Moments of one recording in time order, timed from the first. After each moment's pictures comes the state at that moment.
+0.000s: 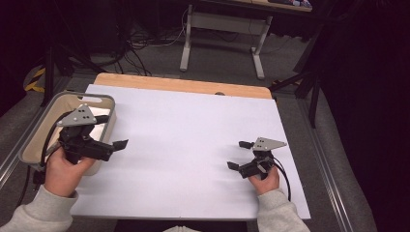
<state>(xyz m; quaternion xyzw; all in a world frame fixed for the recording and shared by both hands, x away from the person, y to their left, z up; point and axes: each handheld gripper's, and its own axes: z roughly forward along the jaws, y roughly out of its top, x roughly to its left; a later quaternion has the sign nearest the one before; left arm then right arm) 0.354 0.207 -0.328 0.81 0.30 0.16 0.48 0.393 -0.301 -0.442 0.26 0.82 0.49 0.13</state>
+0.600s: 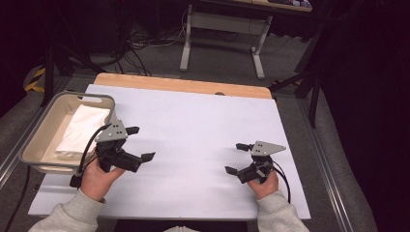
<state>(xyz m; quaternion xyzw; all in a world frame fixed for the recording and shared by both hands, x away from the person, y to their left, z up) 0.364 0.153 -0.380 0.81 0.25 0.13 0.52 0.378 -0.291 -0.436 0.22 0.83 0.50 0.13</state>
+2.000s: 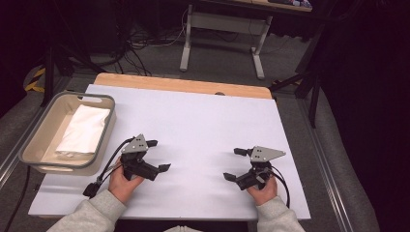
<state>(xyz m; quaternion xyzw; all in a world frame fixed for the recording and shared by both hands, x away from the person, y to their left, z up) 0.382 0.119 -0.455 0.81 0.24 0.09 0.52 0.363 -0.286 -0.438 0.21 0.82 0.51 0.12</state>
